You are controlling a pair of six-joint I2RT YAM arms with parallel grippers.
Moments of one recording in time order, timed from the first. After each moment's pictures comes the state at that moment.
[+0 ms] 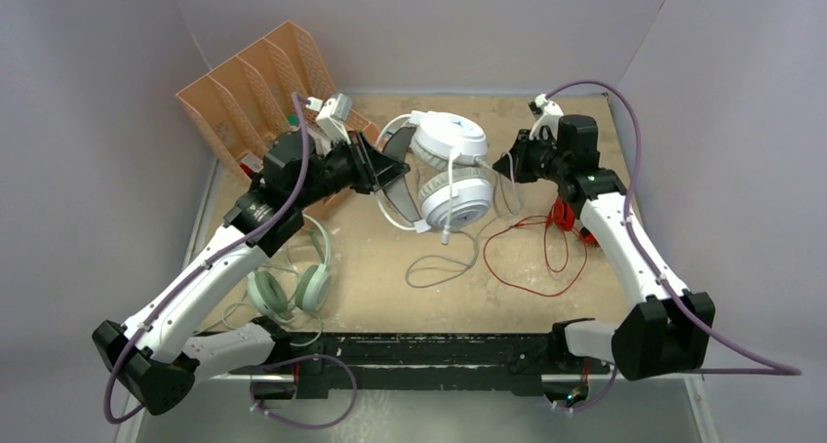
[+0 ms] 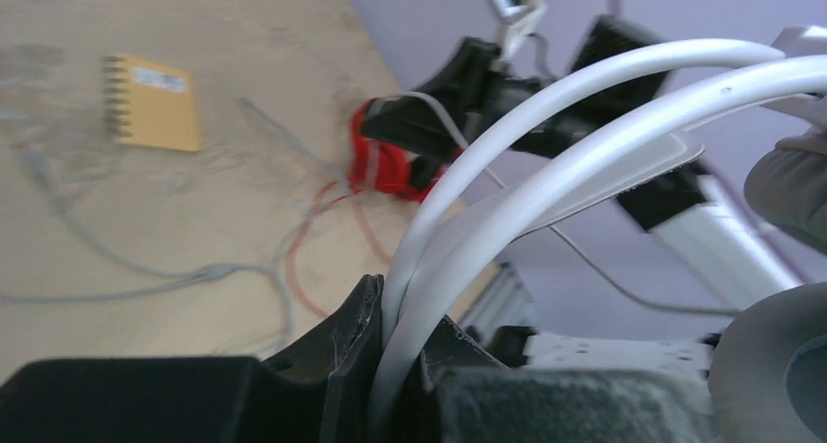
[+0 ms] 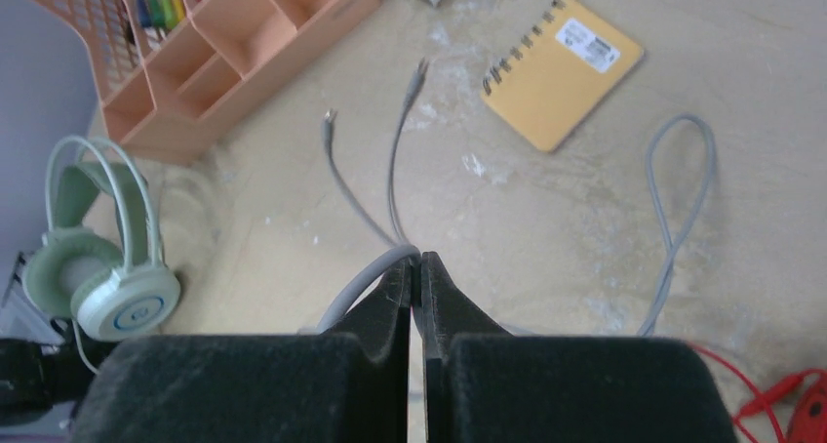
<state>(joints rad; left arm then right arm) -0.62 1.07 1.15 -0.24 0.24 -0.70 0.17 1.25 1.10 -0.42 -0.41 0.24</state>
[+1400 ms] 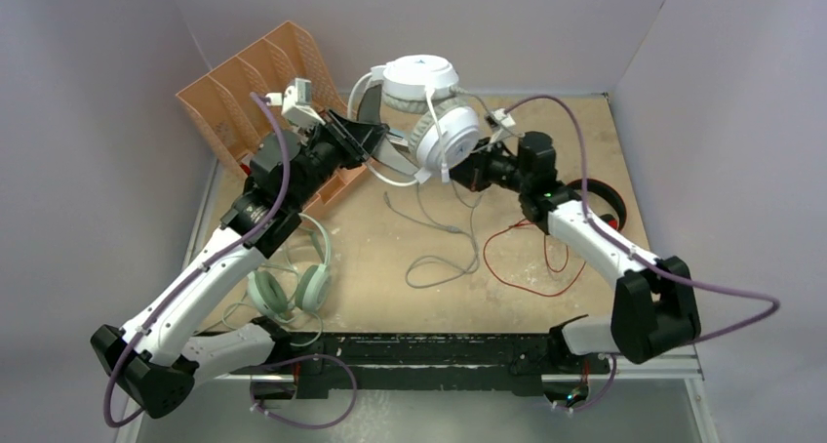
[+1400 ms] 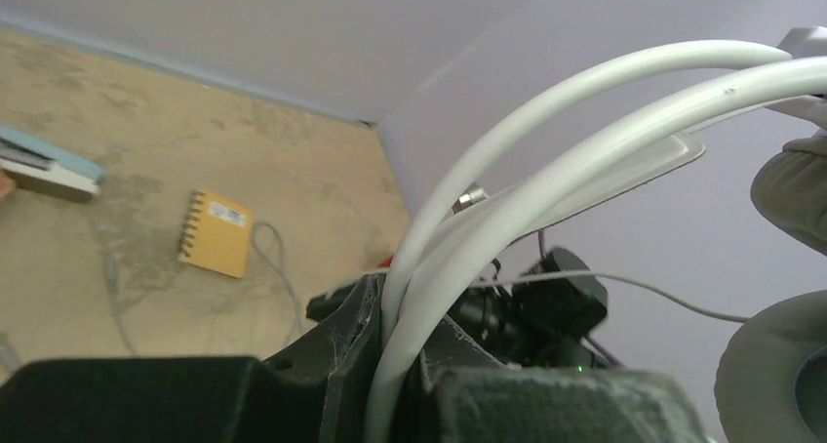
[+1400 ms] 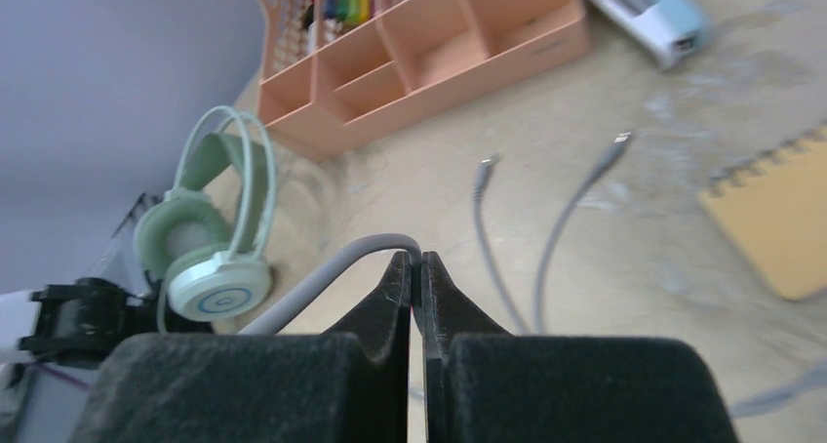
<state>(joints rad) -0.61 1.07 1.14 -0.04 -0.11 -0.85 0.40 1.39 0.92 0.18 -0.52 0.42</state>
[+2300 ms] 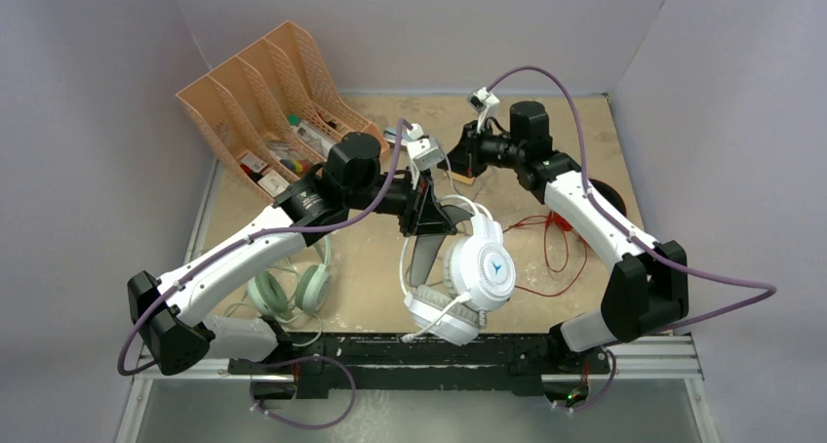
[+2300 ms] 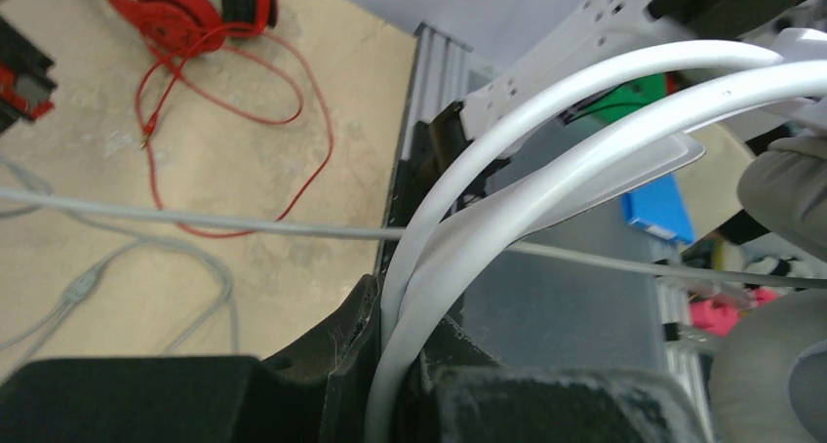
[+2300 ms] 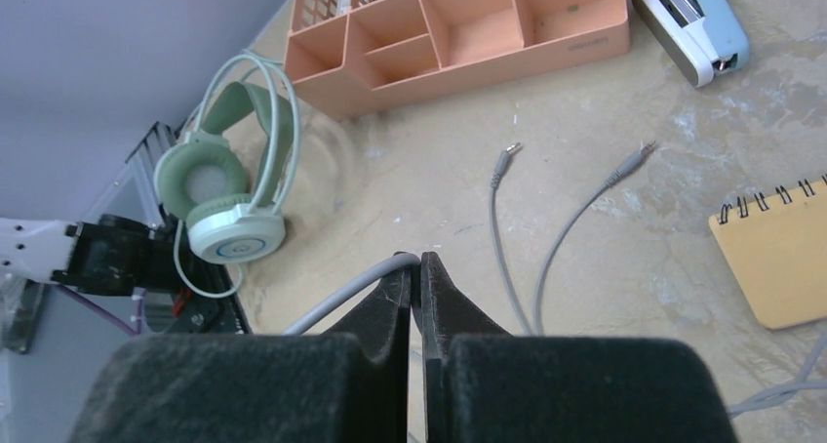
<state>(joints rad) -0.82 1.29 1.27 -0.24 0.74 -0.35 0.35 1.47 1.17 -0.13 -0.67 0.24</state>
